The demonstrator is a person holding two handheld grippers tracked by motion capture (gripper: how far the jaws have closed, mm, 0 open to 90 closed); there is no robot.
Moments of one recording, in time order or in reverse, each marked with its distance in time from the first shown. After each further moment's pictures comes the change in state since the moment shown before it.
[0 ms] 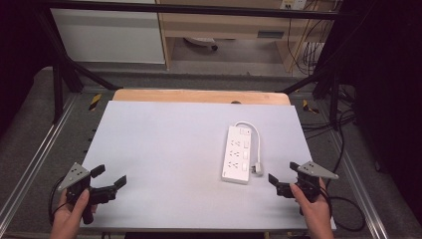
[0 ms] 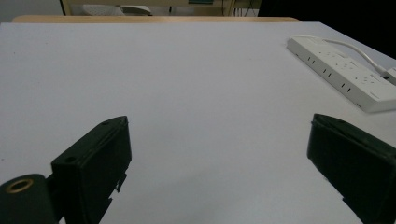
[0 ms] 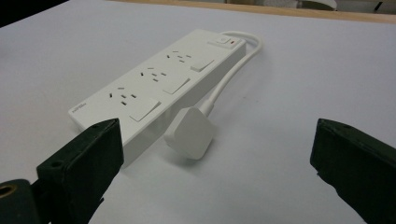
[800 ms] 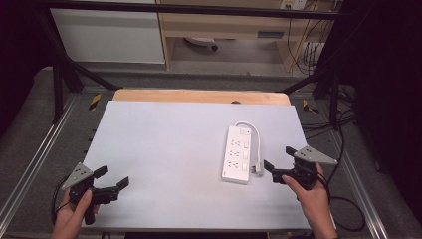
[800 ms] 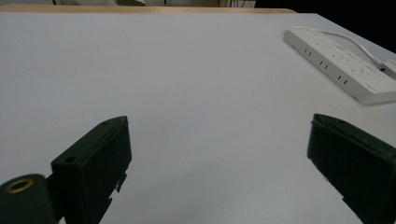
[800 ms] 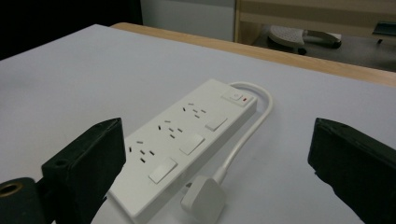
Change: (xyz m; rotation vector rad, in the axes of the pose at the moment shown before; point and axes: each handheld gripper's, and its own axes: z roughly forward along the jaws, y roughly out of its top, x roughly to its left) left arm -0.002 -0.002 0.005 0.034 -0.018 0.004; right arm 0.014 0.053 0.002 -0.059 0.025 -0.067
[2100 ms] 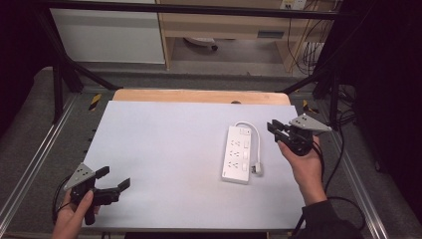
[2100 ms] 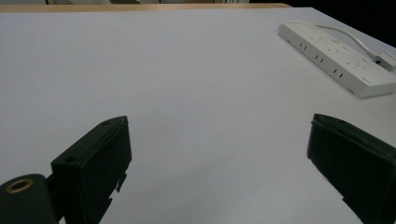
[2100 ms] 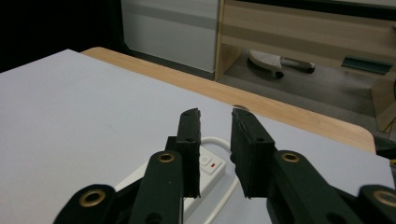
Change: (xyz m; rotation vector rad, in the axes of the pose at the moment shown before) left arm -0.002 0.000 0.001 0.010 -0.015 0.022; right arm -0.017 0.068 0.035 -0.051 -0.078 -0.058
